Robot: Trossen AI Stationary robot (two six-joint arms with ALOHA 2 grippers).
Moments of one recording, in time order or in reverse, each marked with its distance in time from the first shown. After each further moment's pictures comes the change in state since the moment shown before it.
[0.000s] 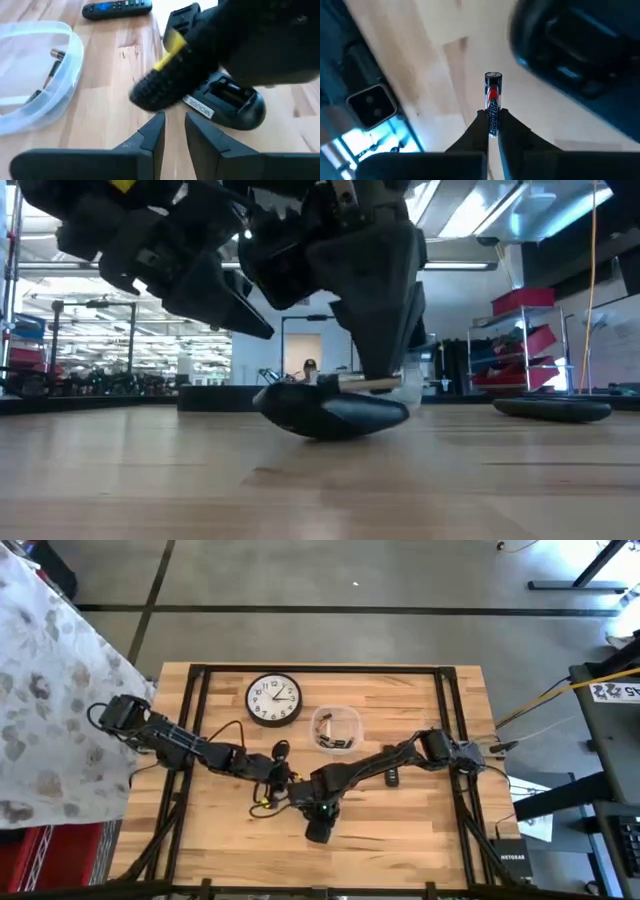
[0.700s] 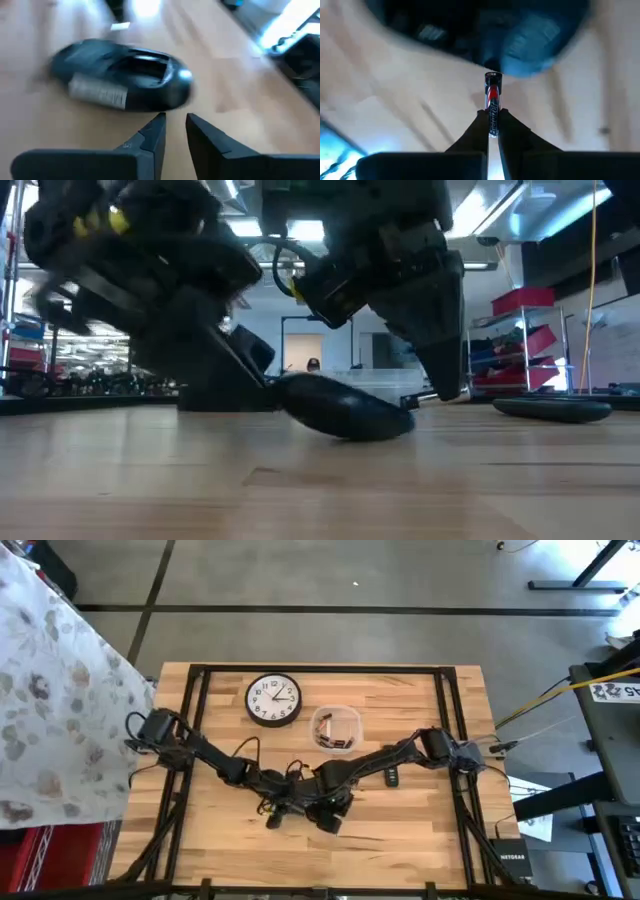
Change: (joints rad) left arm -0.089 0.349 0.031 0.393 0.297 -0.156; right arm -0.021 -0.008 -0.004 -0.271 0.213 -0.018
